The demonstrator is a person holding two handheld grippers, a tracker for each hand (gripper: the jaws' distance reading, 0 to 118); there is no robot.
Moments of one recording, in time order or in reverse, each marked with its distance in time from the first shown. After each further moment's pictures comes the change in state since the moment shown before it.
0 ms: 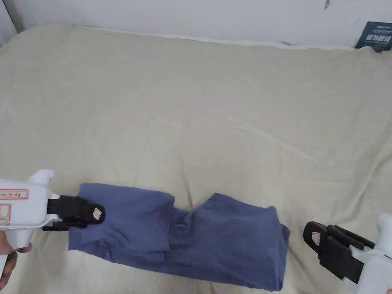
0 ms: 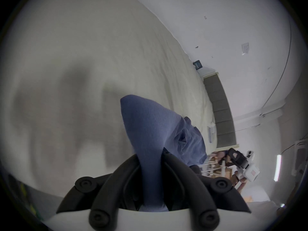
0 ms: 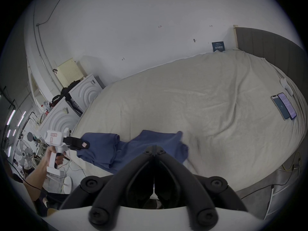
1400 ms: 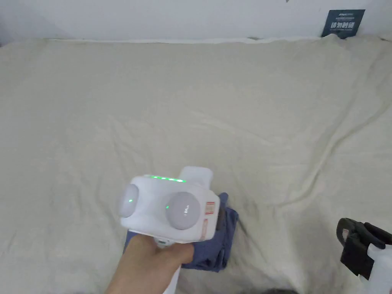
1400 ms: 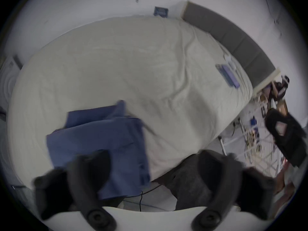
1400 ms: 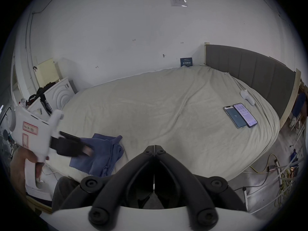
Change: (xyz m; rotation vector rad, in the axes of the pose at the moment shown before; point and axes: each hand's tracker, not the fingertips) left arm 0.296 -0.108 -0.135 0.018 0.258 -0.383; right arm 0.078 -0.013 0.079 0.096 -0.287 0.052
